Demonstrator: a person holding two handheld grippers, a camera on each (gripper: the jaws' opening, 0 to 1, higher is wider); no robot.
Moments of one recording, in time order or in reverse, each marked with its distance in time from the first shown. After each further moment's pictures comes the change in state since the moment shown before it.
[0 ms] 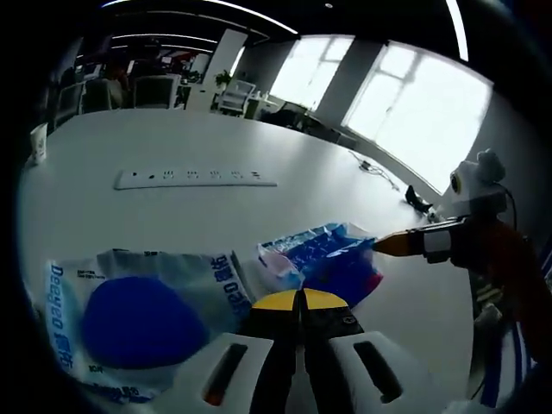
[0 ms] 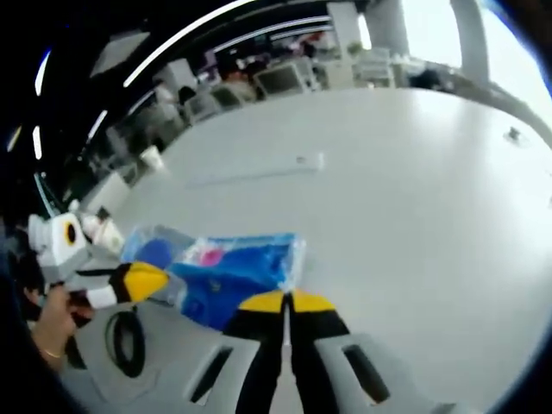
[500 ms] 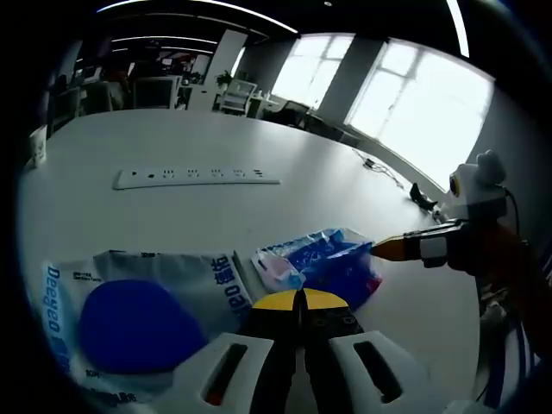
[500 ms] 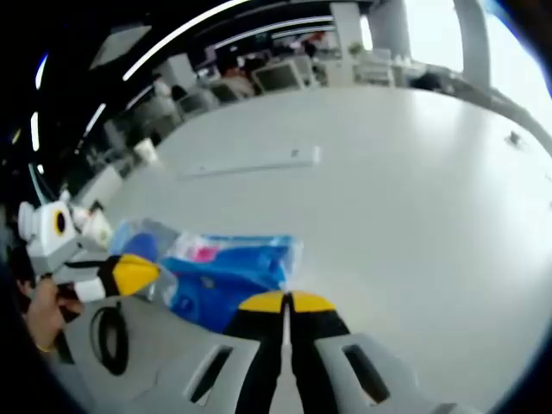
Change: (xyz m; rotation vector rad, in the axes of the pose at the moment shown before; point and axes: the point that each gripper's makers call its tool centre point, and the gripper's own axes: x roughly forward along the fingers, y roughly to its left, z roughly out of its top) left arm 0.009 0.005 -0.003 0.010 0.002 0.020; right arm 0.013 -0.007 -0.007 -0.028 0.004 -0.021
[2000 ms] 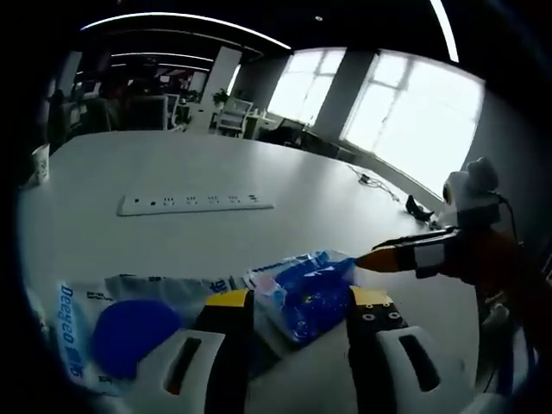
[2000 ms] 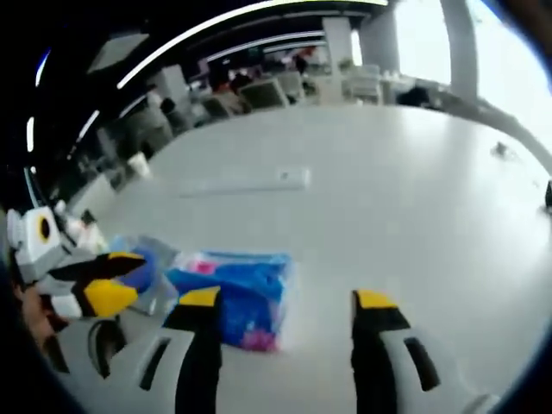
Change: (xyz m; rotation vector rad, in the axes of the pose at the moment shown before) left arm -0.020 -0.013 0.025 0.033 -0.086 -0.004; right arm -0.017 0.001 0.021 -0.009 -0.080 -0.052
